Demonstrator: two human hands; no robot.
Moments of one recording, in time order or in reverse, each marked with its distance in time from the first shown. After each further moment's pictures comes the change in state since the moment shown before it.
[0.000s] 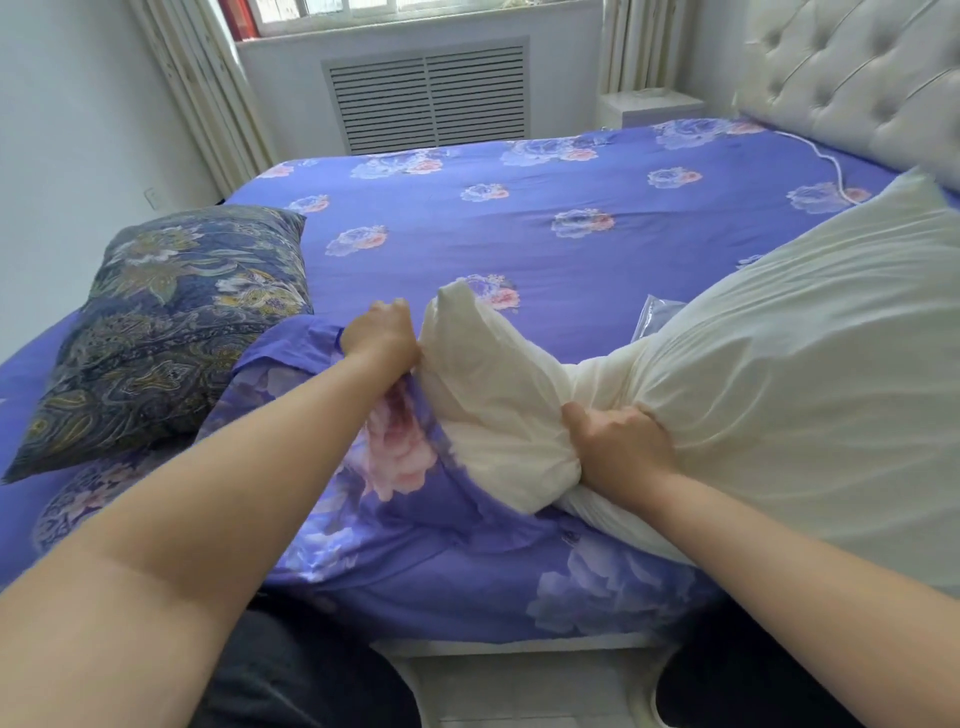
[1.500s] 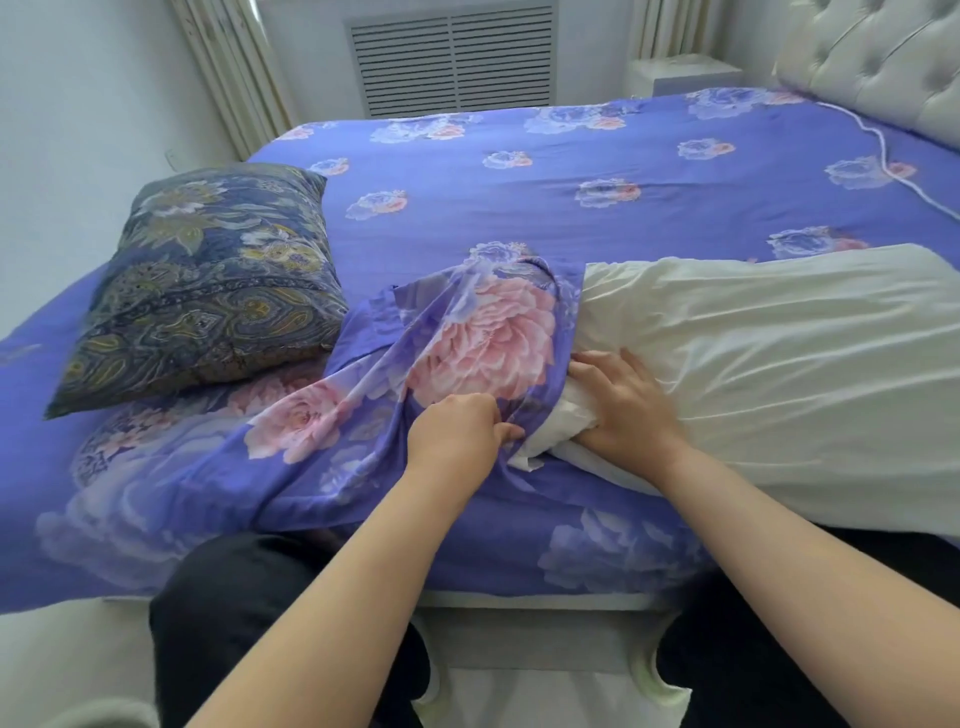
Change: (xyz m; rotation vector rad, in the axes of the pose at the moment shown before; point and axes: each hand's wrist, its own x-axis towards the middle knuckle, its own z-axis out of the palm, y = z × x) left_hand -0.152 0.029 0.044 -0.139 -0.114 0.153; right_hand -0.008 0.003 0.032 0.337 0.092 0.008
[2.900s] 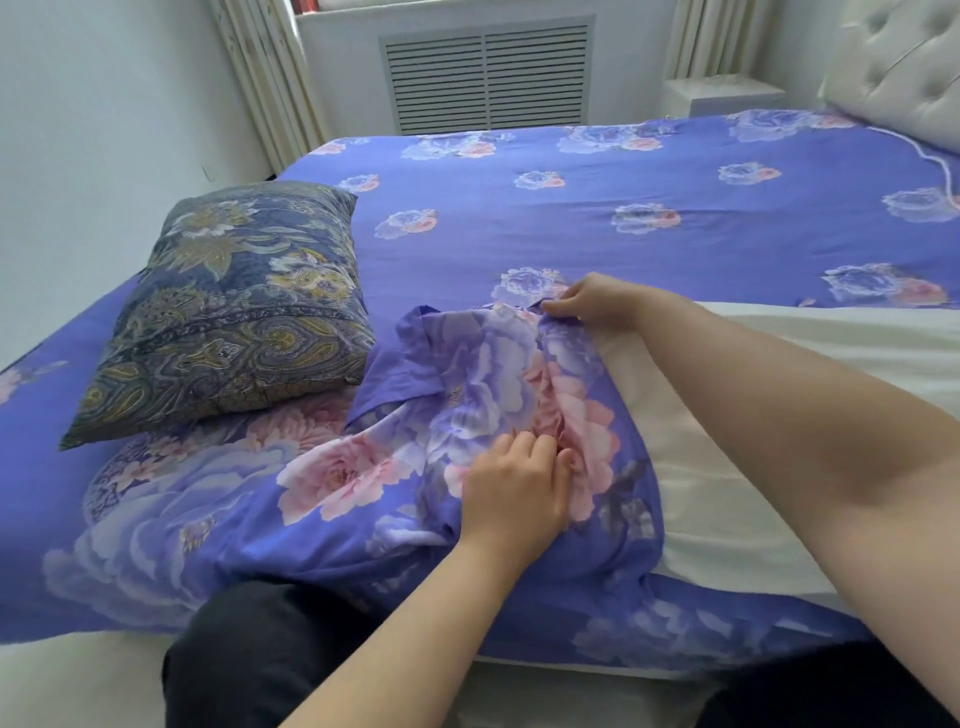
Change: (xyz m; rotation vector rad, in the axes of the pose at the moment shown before) left_hand 0.020 -0.005 0.044 -0.013 0.470 0.225; right_hand 0.219 0.037 0.028 0.378 -0.510 0.631
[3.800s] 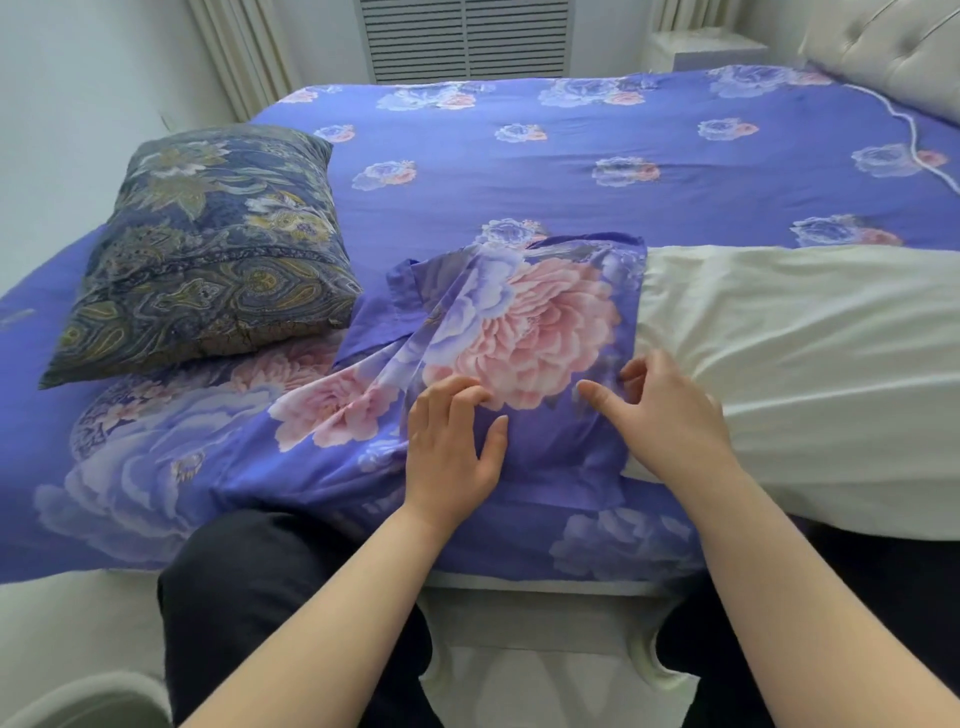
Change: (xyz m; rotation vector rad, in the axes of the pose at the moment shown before) left_hand -0.049 -0.037 0.000 -0.260 0.227 -0.023; right_hand -0.224 0.057 0.061 -0.091 0.393 0.050
